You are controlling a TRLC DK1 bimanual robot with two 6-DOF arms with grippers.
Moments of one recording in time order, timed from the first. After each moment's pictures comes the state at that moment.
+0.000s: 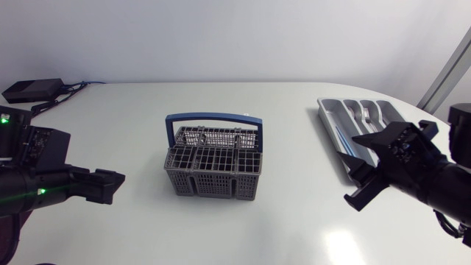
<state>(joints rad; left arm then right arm) -0.25 0.79 0.66 -0.71 -0.05 -0.07 0.36 0.73 0.52 -0.28 0.09 -0.55</state>
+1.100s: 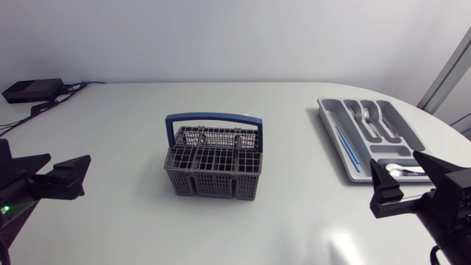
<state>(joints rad) -0.06 0.43 0.47 -0.46 -0.05 0.01 0.06 0.17 0.13 -0.07 0.03 -0.19</state>
